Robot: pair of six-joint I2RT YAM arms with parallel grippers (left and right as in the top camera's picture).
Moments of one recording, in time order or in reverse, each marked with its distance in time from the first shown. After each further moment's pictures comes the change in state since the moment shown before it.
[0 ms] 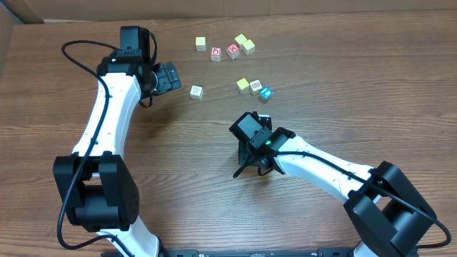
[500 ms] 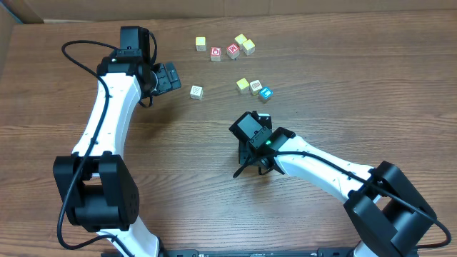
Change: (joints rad) left arm 0.000 0.000 0.000 0.000 0.000 0.000; right arm 0.000 0.000 0.000 0.005 0.016 -0.016
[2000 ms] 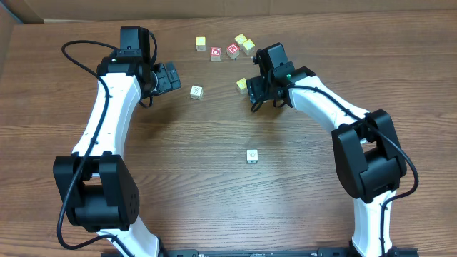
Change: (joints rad) left arm 0.000 0.000 0.000 0.000 0.000 0.000; right arm -0.349 0.358 0.472 0.122 -0.109 -0.626
